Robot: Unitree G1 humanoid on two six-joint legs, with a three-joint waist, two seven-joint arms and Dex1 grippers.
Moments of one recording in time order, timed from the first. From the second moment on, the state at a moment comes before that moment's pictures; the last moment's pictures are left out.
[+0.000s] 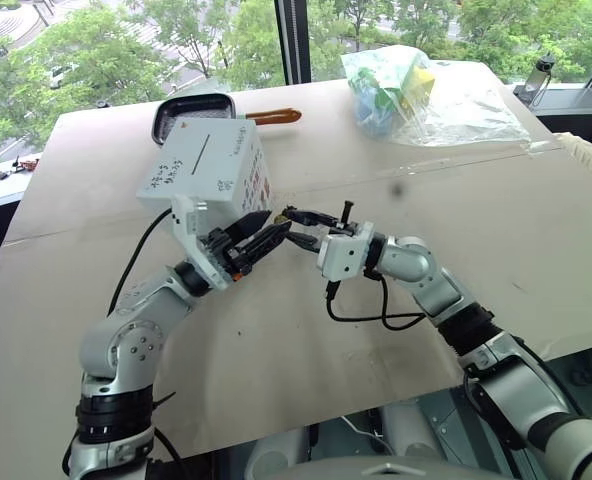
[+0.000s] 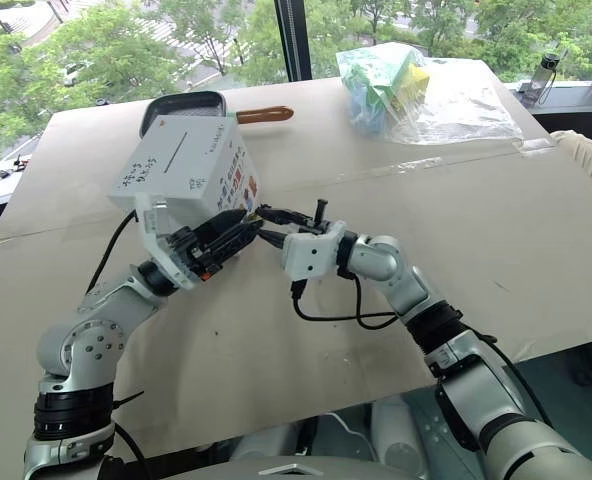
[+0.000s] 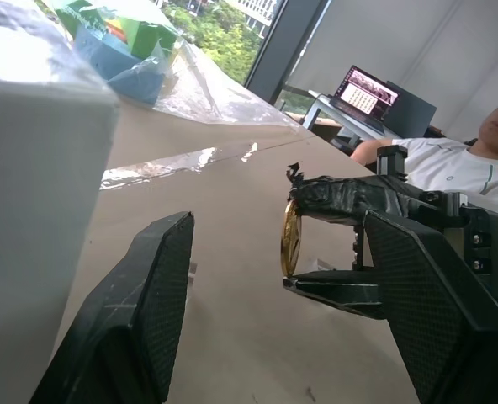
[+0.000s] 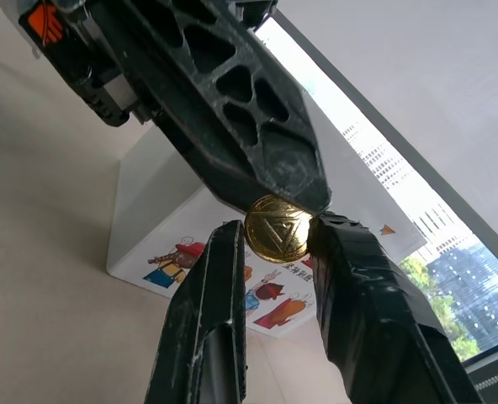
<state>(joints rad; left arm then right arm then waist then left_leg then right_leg) -0.18 0.46 0.24 -0.30 -0.85 0.63 -0.65 -0.65 -0.19 0.42 0.33 -0.28 -0.57 0.54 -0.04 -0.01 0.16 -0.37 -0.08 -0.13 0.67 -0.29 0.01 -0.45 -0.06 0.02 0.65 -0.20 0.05</state>
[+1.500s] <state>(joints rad) -0.45 0.66 0.34 -0.30 -0.53 0.67 -0.19 -0.76 -0.14 0.12 -0.08 0.52 0.52 0.70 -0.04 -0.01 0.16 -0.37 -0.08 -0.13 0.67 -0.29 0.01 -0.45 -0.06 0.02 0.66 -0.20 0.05</state>
